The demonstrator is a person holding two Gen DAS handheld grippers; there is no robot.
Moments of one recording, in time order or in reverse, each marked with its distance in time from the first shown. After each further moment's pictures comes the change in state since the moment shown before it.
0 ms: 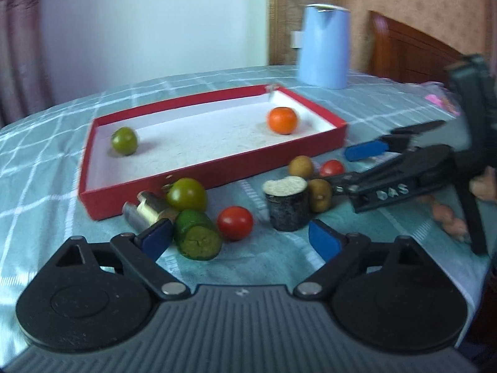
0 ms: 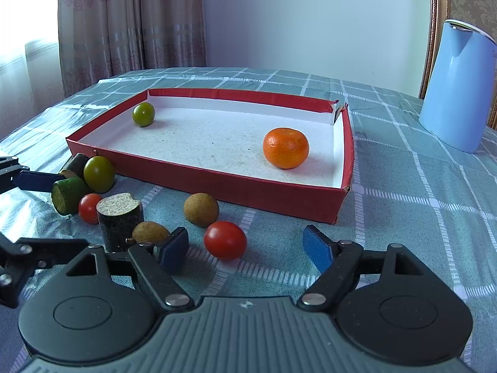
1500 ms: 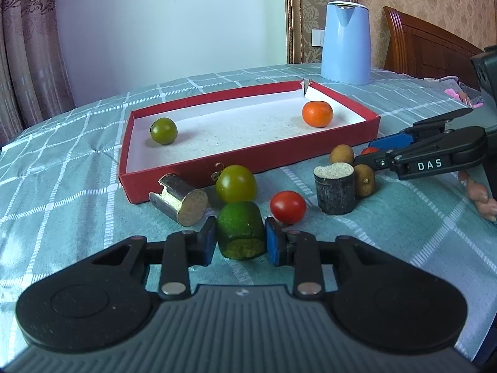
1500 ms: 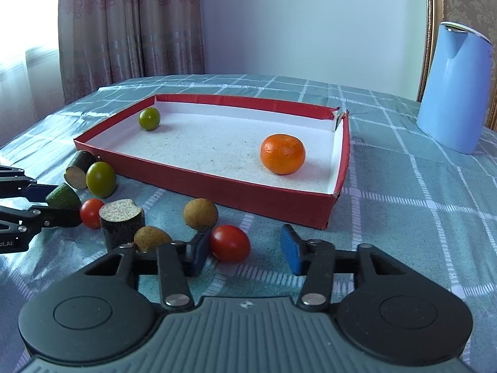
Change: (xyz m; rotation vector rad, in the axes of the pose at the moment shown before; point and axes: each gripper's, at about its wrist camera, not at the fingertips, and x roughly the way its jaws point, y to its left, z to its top) left arm -0.005 0.023 -0.012 0.007 -0.005 0.116; right arm -0.004 -0.002 -0.001 0.000 -0.036 0.021
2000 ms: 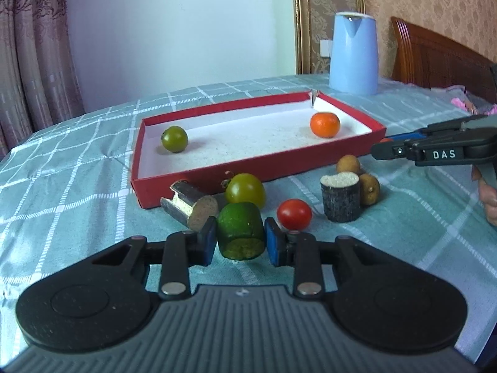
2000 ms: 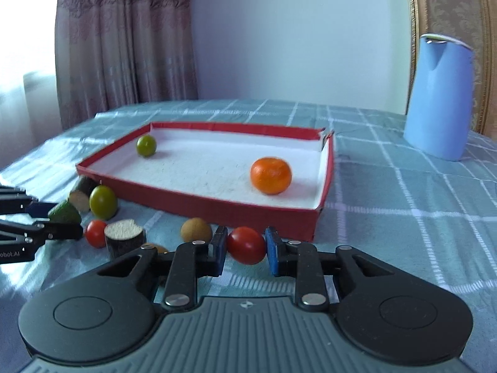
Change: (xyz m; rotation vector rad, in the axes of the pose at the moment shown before) left arm -0.009 0.004 -0.001 -0.033 -0.048 0.028; right arm -0.023 -0.004 -0.004 0.051 -0.123 -0.048
